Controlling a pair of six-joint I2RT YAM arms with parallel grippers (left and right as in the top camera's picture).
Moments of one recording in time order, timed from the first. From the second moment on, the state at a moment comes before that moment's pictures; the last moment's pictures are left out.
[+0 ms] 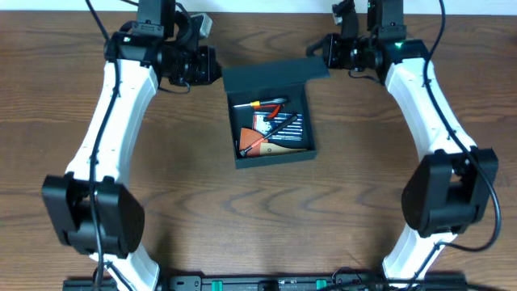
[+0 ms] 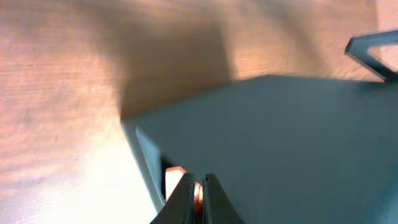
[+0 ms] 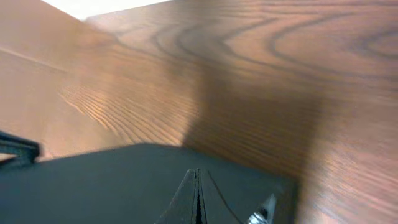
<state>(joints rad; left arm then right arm) -0.15 1.85 1.76 -0.99 0.54 -0.15 0.11 1.95 1.71 -0.63 -0.64 0.21</state>
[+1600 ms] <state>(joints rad) -0.41 1.87 1.41 -0.90 0.26 -0.09 0.29 1.86 1.39 -0.87 -0.36 -0.07</state>
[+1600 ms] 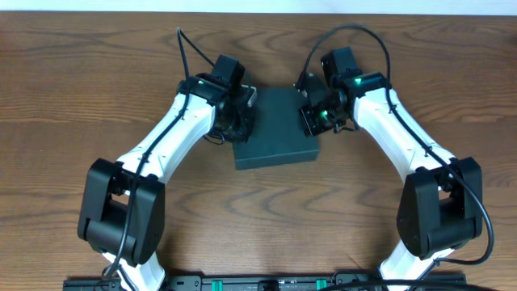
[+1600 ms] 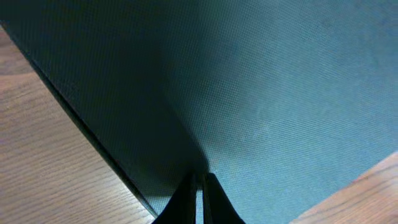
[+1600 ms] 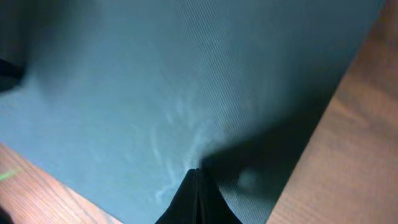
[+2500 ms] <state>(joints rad) -0.34 1.02 1.55 -1.27 -0.18 -0.09 0.29 1.02 1.66 -1.19 -0.02 -0.03</state>
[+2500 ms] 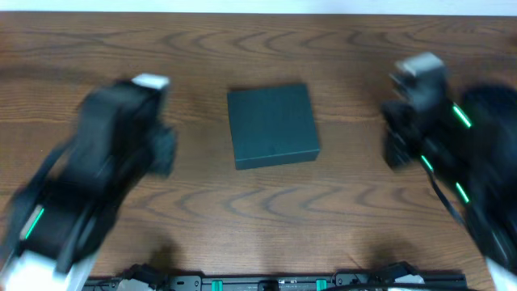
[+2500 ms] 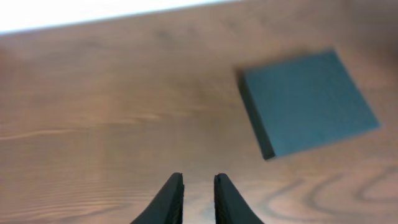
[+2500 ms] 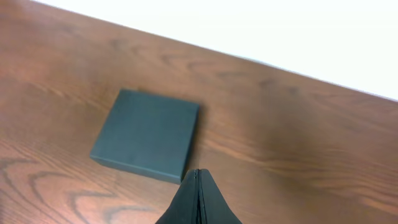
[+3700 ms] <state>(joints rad) -0.34 0.53 1.21 -1.63 -0.47 -0.09 0.29 0.46 1.64 -1.64 0.21 0.04</state>
